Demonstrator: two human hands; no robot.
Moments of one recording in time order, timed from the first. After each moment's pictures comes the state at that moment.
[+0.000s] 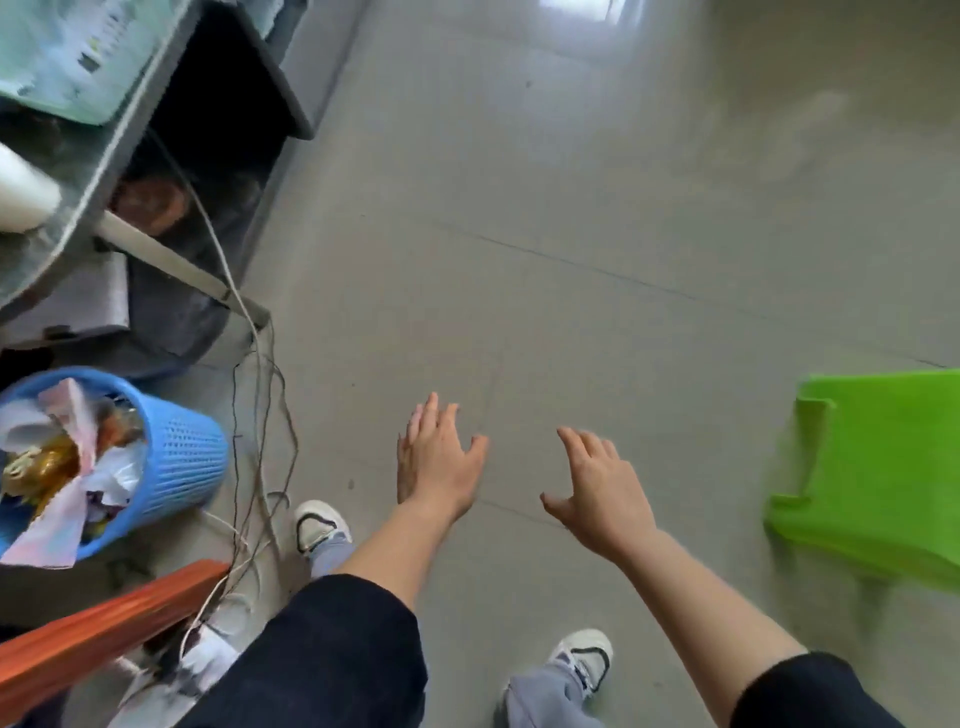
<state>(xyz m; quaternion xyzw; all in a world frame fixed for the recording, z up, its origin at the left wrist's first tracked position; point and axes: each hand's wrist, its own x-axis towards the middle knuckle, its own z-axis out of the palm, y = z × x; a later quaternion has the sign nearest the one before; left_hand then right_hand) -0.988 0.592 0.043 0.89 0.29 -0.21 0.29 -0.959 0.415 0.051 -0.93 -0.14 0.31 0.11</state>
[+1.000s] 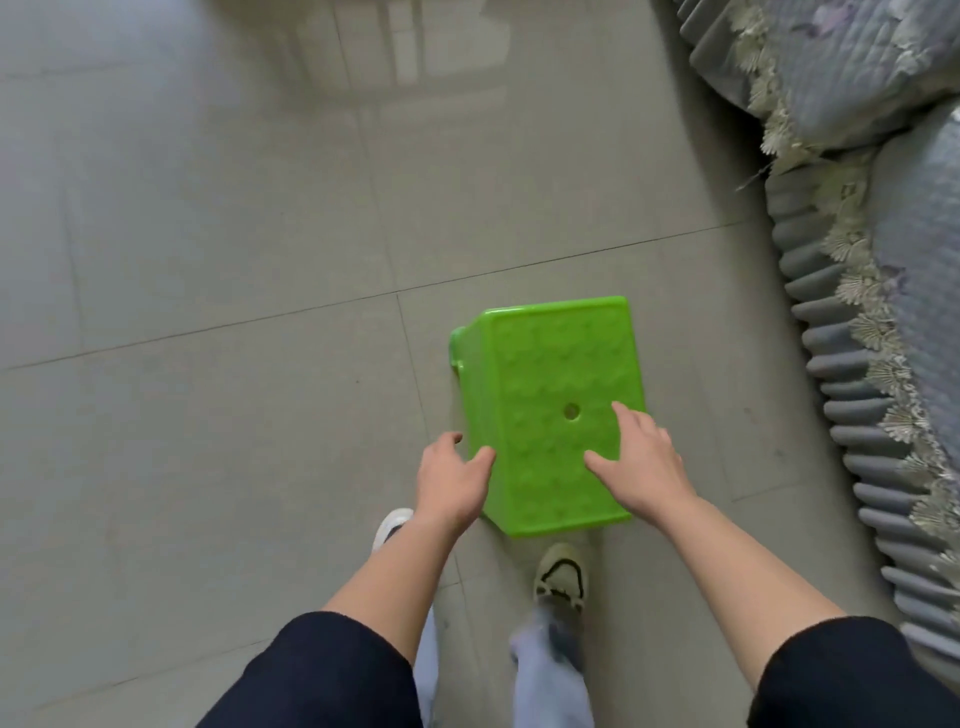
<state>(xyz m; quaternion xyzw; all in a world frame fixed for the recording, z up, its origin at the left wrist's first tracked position) -0.786 -0.040 -0.022 0.80 0.22 -0.42 0.38 -0.818 -0.236 -0.006 -0.89 0.28 0.33 0.17</state>
